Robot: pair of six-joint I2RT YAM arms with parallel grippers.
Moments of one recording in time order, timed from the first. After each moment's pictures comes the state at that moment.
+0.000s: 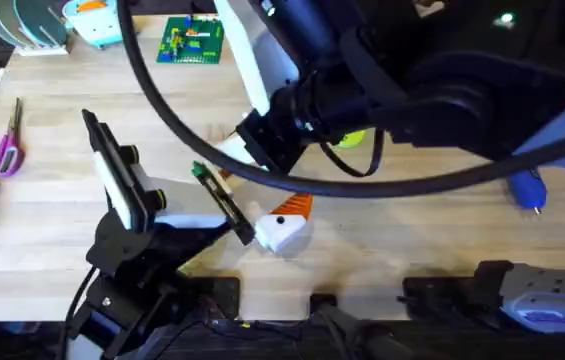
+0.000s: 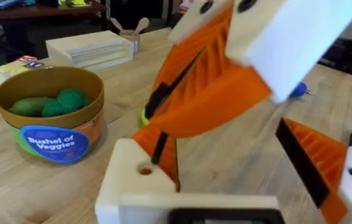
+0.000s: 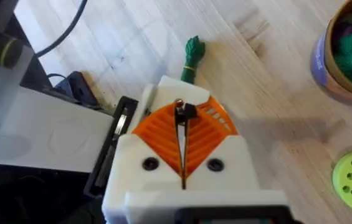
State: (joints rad) left arm -0.47 0.01 0.01 -0.05 0.45 -0.10; right arm 0.97 1.46 1.34 -0.69 -0.18 0.12
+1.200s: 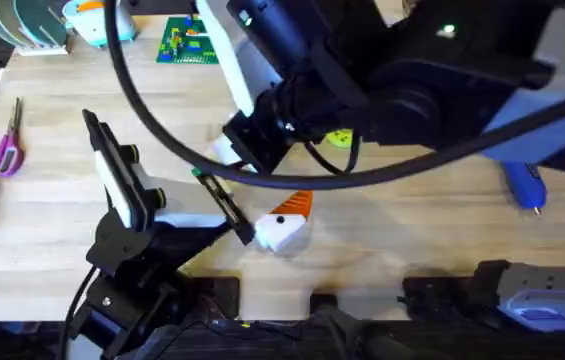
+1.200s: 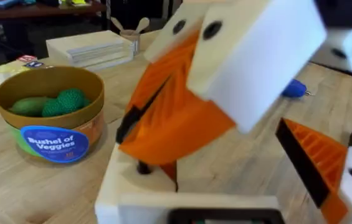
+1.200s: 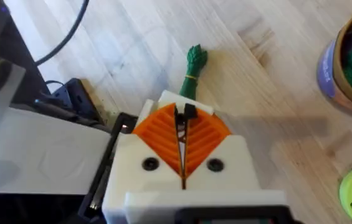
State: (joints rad) left arm -0.47 0.01 0.01 -0.05 0.45 -0.11; right arm 0.98 1.52 1.35 -0.64 -0.18 0.12
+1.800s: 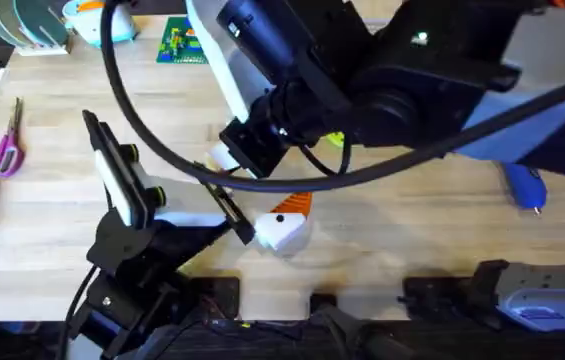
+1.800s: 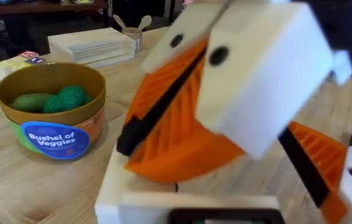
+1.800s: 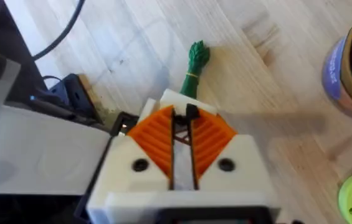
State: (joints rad) left arm -0.47 0.02 0.01 -0.05 0.44 -0.12; right arm 0.98 1.55 1.36 -0.65 -0.18 0.11
